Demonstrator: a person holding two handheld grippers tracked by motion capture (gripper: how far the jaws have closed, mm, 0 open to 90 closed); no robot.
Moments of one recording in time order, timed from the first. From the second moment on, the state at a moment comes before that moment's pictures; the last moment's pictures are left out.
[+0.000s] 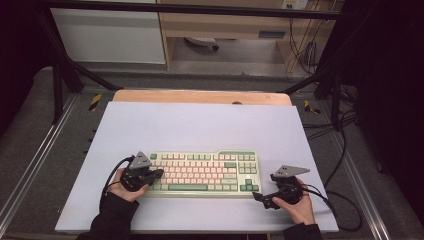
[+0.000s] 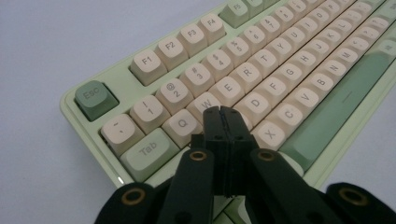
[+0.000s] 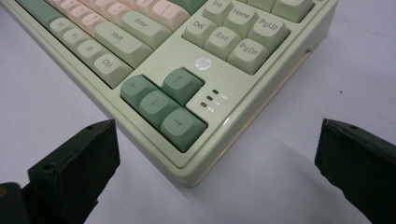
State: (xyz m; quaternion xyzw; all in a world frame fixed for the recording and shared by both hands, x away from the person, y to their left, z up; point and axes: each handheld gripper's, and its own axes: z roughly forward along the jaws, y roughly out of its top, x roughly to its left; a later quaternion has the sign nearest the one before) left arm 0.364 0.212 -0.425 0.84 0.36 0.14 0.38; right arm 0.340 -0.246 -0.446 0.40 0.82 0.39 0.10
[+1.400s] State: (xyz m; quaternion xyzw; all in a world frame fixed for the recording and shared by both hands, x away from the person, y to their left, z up) left arm 0.363 0.217 -0.419 0.83 0.36 0.13 0.40; right arm 0.333 -0.213 -0.421 0.37 0.83 0.41 0.11
